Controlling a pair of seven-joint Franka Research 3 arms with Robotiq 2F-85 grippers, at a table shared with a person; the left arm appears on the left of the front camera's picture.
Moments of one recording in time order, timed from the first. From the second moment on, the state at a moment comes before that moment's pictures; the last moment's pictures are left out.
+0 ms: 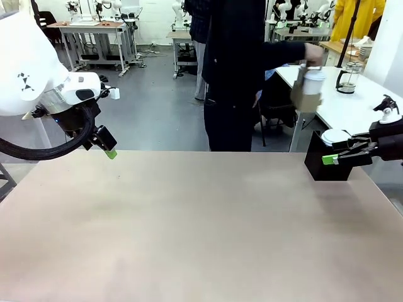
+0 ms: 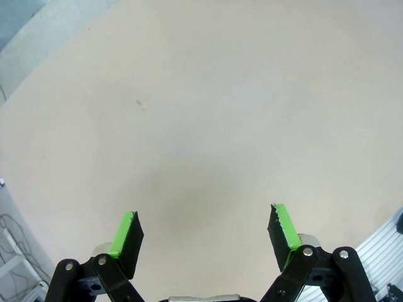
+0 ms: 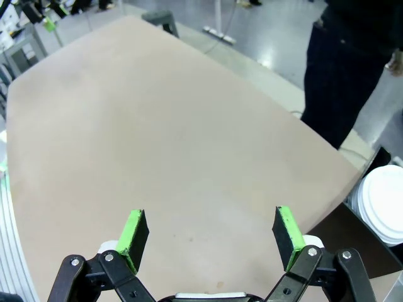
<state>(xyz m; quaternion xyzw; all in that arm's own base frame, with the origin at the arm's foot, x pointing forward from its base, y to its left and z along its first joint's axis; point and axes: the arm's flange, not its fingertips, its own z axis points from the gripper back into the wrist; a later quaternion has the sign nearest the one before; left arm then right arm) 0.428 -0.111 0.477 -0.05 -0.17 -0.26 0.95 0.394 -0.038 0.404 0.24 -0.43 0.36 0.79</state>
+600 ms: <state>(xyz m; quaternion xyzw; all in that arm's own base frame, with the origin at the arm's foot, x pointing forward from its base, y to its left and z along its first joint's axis) 0.428 -0.111 0.477 -0.05 -0.17 -0.26 0.95 0.394 -0.038 0.404 0.24 -0.43 0.36 0.79</state>
